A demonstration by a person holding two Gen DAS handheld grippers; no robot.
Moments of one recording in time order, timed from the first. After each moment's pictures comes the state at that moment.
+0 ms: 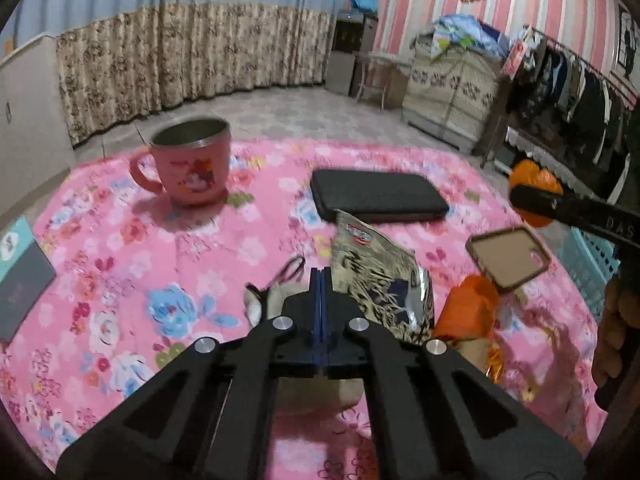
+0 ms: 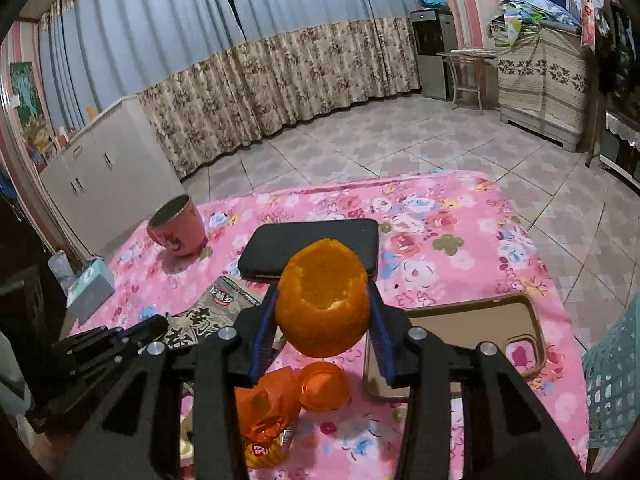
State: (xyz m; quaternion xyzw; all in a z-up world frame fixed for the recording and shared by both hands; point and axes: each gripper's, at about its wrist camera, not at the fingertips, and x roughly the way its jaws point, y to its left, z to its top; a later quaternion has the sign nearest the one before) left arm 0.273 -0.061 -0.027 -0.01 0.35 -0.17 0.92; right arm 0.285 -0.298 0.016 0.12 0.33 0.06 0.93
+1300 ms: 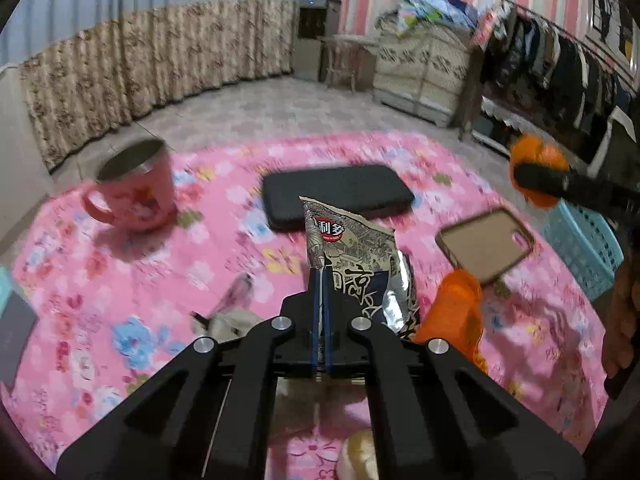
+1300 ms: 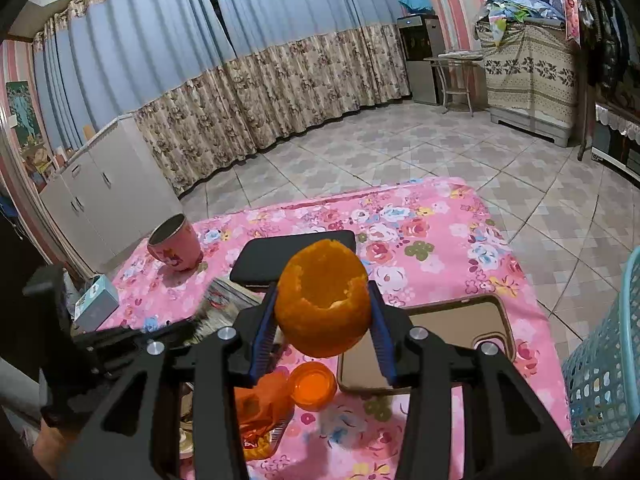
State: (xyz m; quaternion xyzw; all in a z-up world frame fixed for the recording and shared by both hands) left arm 0.287 -0.098 -0.019 0.04 0.36 -0.21 0.91; right arm 0.270 -0.324 0.025 0.14 0.32 0.05 0.94
